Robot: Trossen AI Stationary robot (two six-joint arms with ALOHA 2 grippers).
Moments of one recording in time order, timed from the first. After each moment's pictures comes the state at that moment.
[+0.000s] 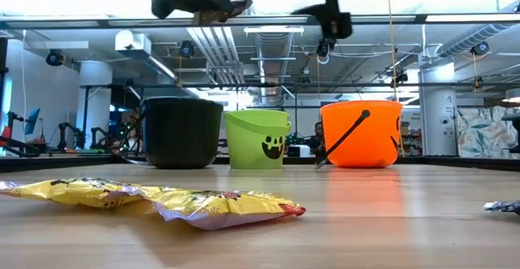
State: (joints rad) left arm -0.30 1.37 1.07 -0.35 -0.63 -0.46; right arm -0.25 1.41 1.25 -0.39 -0.50 0.82
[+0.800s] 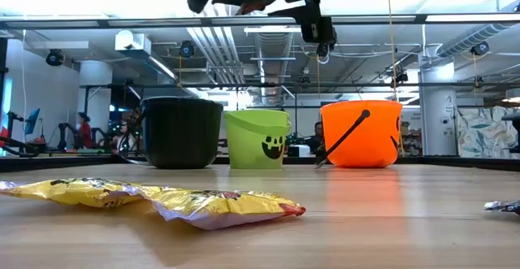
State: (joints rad) left arm -0.23 1.50 1.17 -0.13 -0.64 -0.33; right arm -0.20 1.52 1.29 -0.27 -0.50 0.87
